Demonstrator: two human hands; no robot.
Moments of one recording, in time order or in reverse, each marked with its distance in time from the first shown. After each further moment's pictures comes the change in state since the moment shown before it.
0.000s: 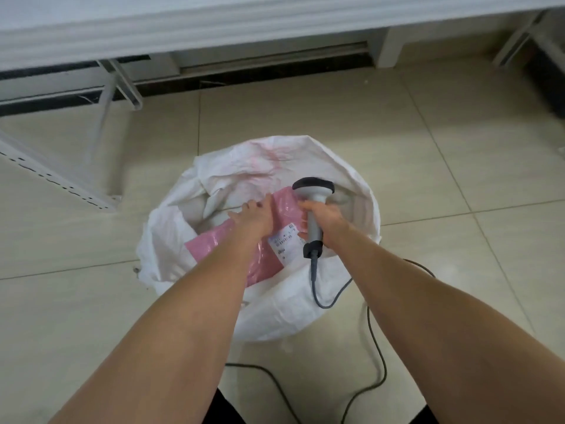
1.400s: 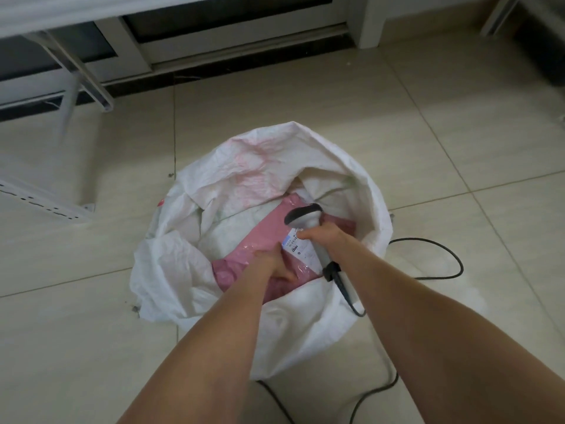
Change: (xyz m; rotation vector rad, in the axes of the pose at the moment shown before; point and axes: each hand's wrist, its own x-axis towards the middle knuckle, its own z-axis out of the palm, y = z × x) left_hand 0.003 0.036 0.109 -0.139 -0.359 0.025; right_hand 0.050 0.063 -0.042 -0.419 0.022 0.008
